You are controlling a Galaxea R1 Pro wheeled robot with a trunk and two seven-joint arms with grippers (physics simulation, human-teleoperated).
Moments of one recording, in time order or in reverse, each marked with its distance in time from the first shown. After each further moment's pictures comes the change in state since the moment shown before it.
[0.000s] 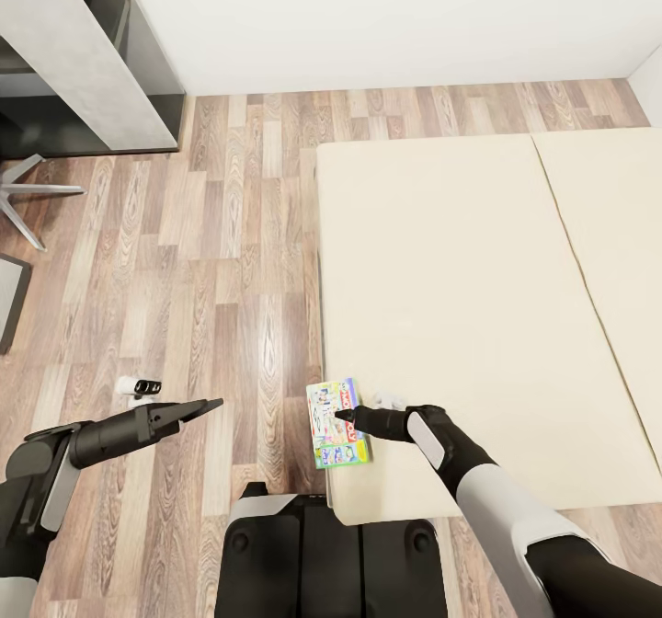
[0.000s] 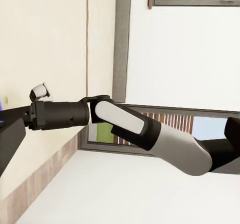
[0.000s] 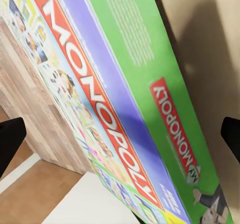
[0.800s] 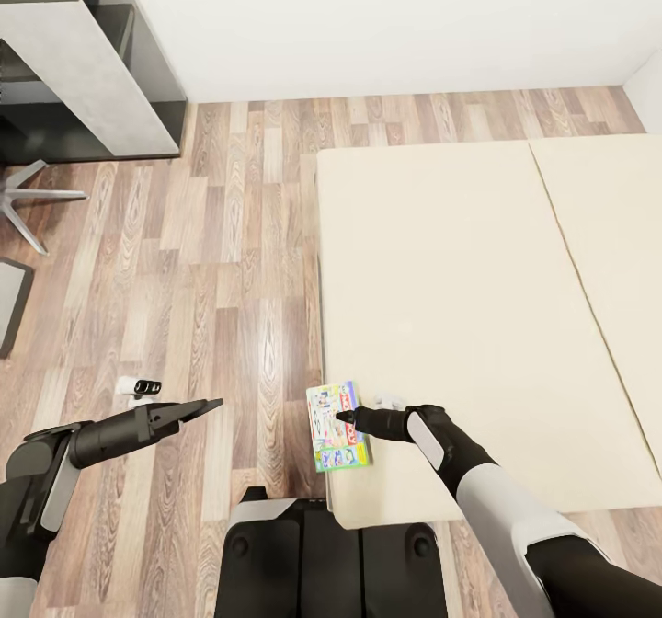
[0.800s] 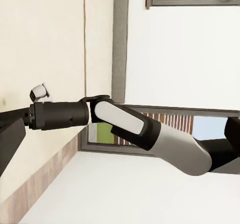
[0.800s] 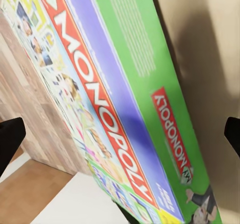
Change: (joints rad) left arm 0.000 0.000 0.000 0.000 0.000 0.000 -0.001; right arm 0.000 0.000 0.000 -0.003 0.042 -0.003 -0.002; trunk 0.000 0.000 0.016
